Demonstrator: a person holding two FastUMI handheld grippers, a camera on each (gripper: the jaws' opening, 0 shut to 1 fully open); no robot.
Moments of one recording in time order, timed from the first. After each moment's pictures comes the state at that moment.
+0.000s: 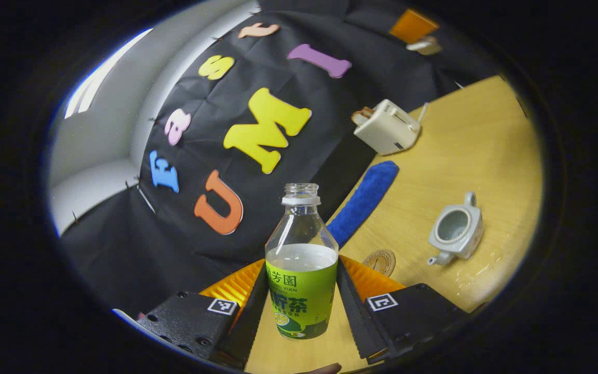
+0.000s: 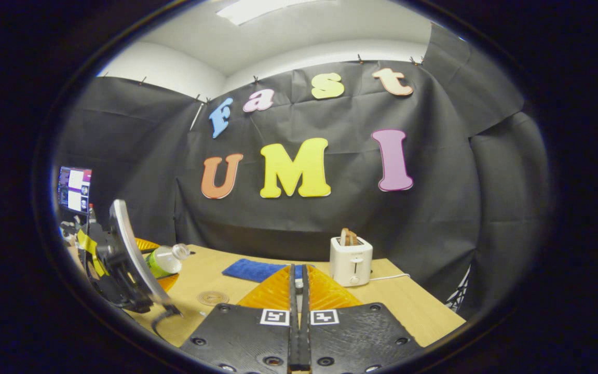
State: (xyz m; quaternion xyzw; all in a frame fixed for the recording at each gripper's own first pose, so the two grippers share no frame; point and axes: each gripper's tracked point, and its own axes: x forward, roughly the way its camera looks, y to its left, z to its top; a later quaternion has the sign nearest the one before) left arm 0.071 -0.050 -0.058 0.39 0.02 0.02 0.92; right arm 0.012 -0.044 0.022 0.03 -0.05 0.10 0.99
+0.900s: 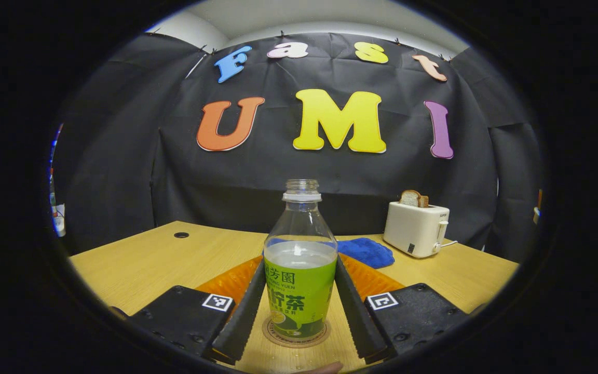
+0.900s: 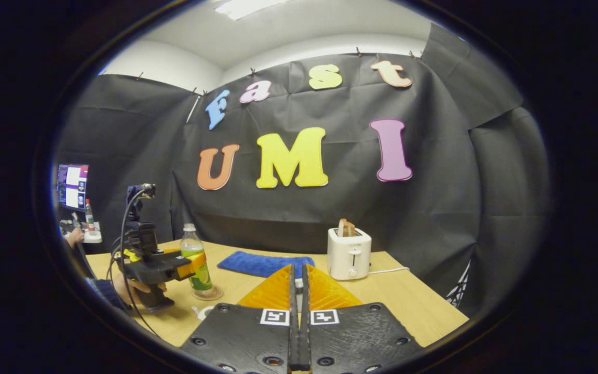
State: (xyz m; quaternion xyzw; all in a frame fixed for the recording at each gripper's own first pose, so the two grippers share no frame) left arm 0.182 -0.059 -0.092 -0.03 0.01 -0.03 1.00; right arm 0.031 -0.048 -0.002 0.03 -0.02 0.09 1.00
